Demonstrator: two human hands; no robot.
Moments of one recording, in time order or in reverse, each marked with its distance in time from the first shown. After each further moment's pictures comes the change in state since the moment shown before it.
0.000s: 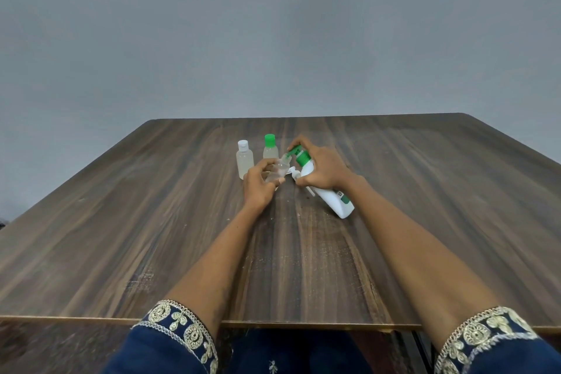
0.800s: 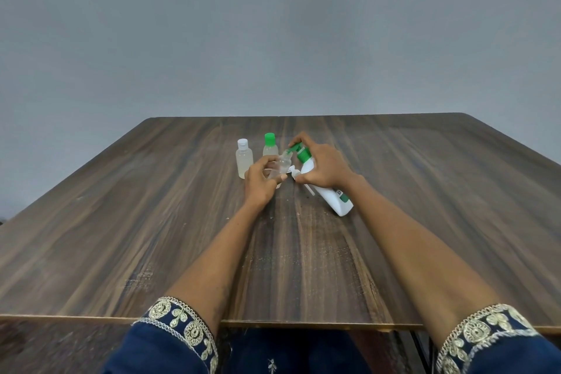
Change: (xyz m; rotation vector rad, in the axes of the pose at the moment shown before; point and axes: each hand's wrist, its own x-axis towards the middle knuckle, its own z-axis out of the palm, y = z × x) left_hand 0.005 0.000 0.004 -0.010 -0.018 -0.001; right_hand 0.000 0.003 -0.001 -0.030 0.069 -0.057
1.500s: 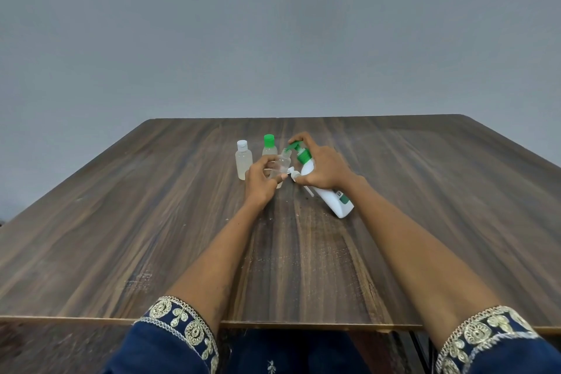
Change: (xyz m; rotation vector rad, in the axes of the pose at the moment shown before) left_hand 0.002 0.004 0.001 0.029 0.009 -0.016; right_hand 0.000 0.000 -0.001 -0.017 -0.017 0.016
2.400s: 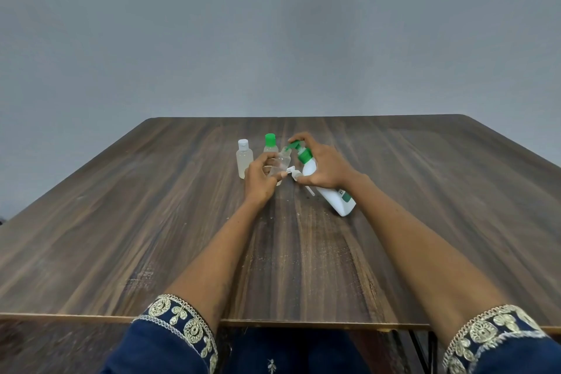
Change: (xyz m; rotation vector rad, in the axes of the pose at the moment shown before) left_hand -0.002 0.006 -0.003 -0.019 0.020 0.013; right_hand 0.000 0.003 -0.001 0.055 -0.038 -0.030
